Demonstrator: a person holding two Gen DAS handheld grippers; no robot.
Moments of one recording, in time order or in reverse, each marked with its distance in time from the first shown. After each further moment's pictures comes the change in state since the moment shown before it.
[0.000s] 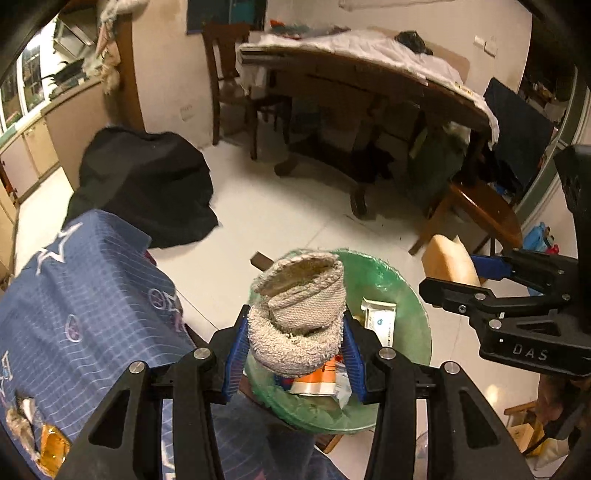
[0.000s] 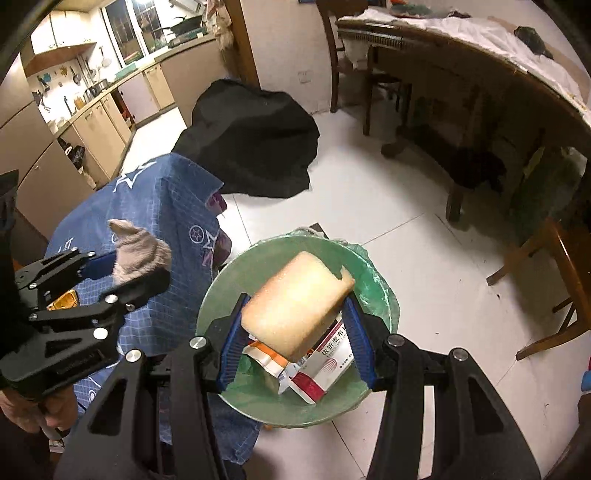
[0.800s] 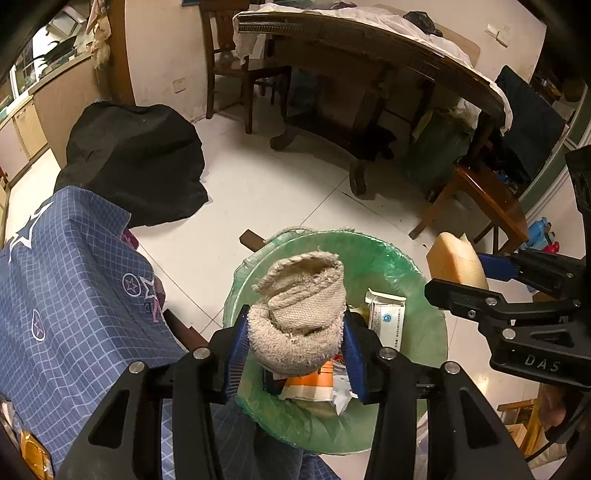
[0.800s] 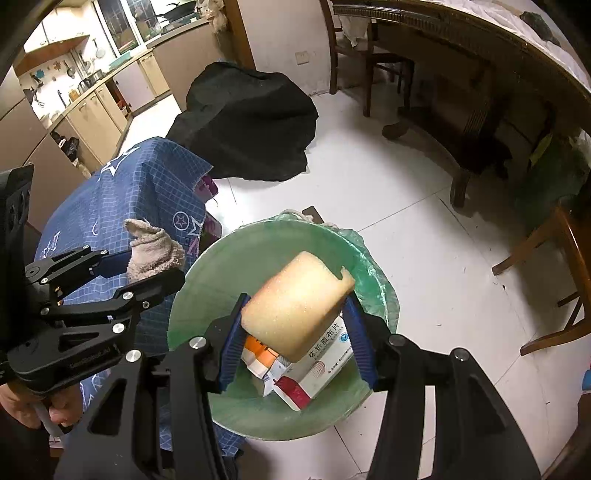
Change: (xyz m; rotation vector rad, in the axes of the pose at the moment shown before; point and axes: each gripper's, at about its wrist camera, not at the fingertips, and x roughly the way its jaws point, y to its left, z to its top) left arm 0.071 -0.001 0.006 -0.026 0.088 -0.017; right arm 0.035 -0.030 0.005 0.007 0.064 0.010
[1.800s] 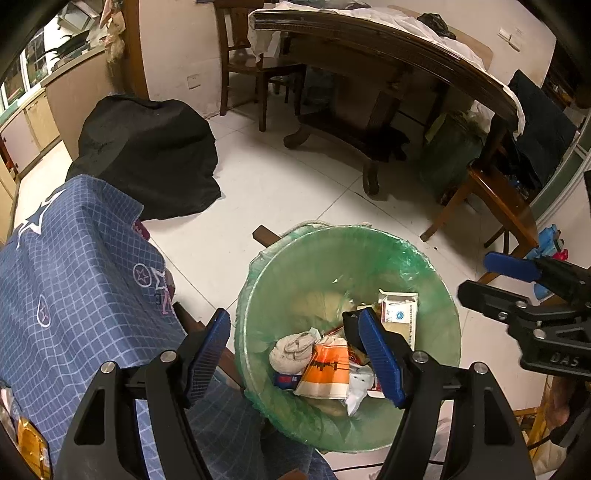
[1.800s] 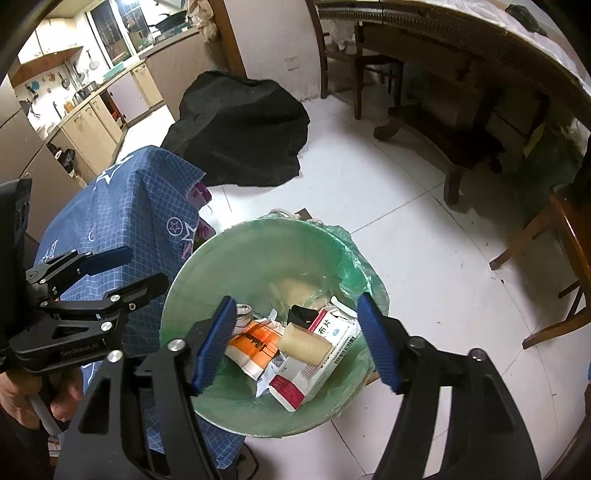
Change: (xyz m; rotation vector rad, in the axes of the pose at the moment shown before) left arm -0.003 0.009 -0.009 -0.040 -0.001 0.050; right arm -0.007 -0.013 -0.014 0.031 -0.045 -0.011
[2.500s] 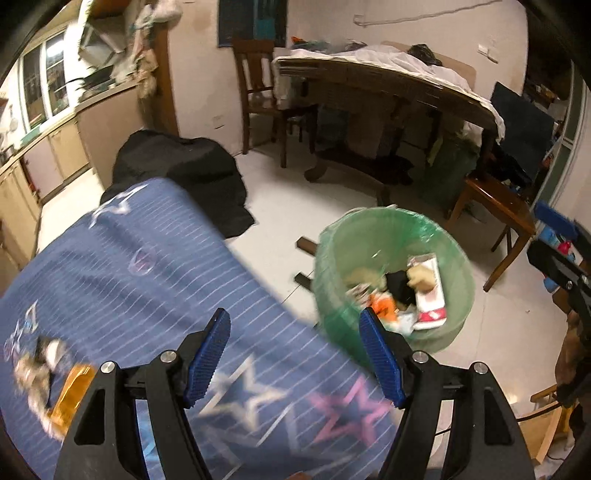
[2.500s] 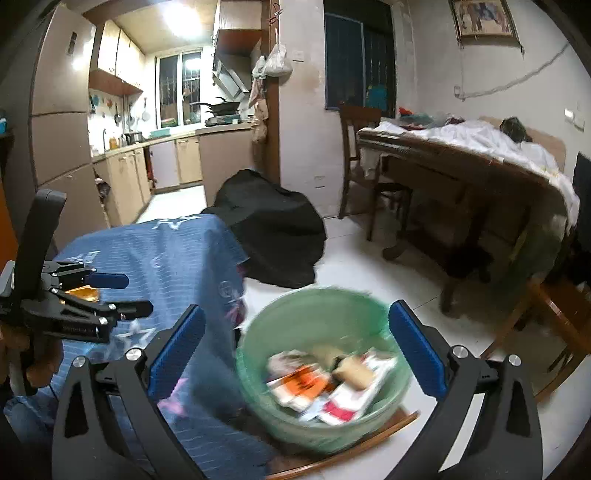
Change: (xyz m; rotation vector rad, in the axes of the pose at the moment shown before) left arm -0.119 0.091 -0.129 0.037 -0.182 0.063; right arm -0.087 0.104 -0.110 -0.165 -0.506 -0.020
